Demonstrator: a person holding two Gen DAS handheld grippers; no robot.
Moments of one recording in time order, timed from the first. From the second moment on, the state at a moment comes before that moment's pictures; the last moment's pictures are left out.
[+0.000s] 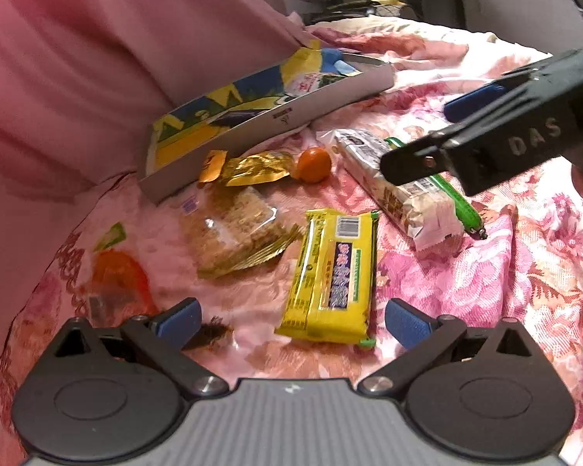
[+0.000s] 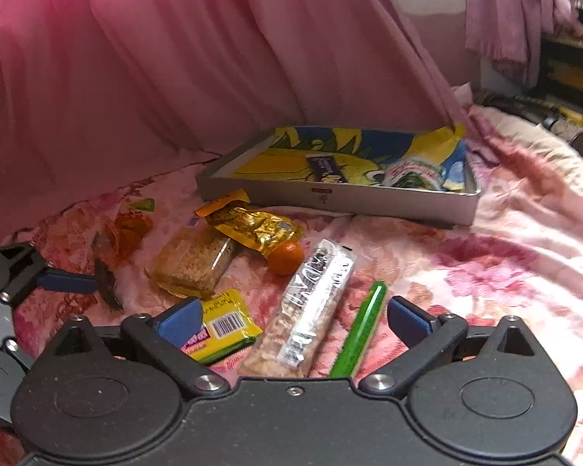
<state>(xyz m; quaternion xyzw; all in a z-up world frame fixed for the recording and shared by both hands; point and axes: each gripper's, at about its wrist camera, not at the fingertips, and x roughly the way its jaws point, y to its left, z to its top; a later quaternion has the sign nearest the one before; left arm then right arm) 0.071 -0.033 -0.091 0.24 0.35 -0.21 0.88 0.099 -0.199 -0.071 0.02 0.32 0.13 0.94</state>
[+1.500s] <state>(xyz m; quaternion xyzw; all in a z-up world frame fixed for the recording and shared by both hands) 0.086 -0.062 -0.082 0.24 0.37 -0.19 0.88 0.123 -0.204 -0.093 0.08 0.37 0.11 0.92</state>
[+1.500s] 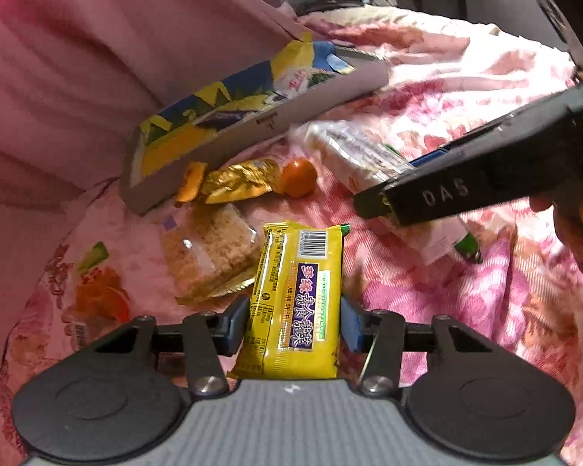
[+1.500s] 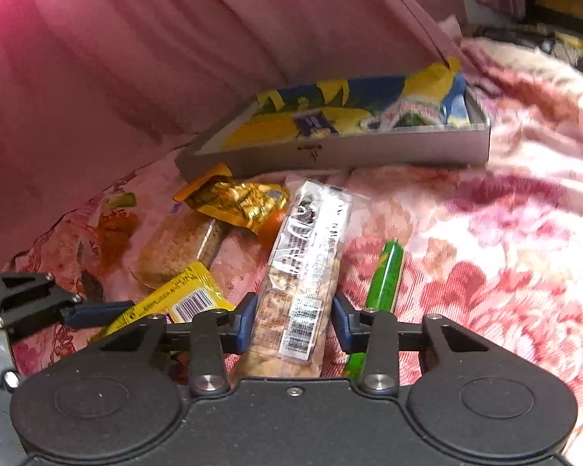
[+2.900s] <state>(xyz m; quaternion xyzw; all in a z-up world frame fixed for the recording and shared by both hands) 0.340 -0.135 -0.048 -0.01 0.33 0.00 0.94 0.268 -0.318 -0.065 0.10 0.14 0.03 0.98</state>
